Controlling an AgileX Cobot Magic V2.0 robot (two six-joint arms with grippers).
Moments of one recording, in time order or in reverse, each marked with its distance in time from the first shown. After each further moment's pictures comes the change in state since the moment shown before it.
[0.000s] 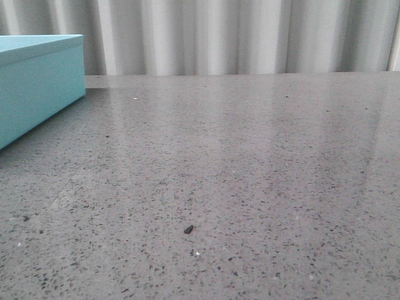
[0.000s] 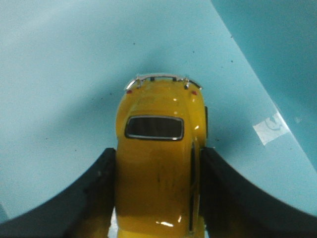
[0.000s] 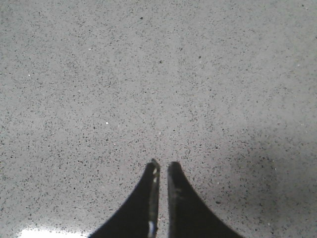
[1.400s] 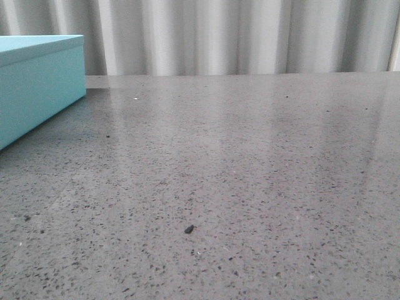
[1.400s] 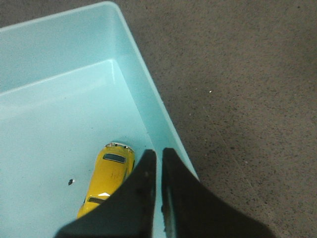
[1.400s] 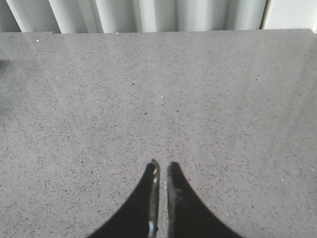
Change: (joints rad) left arm 0.000 -0.335 -0.019 -0.244 0.033 -0.186; right arm 0.000 -0.451 0.309 -0.106 -0.231 -0.006
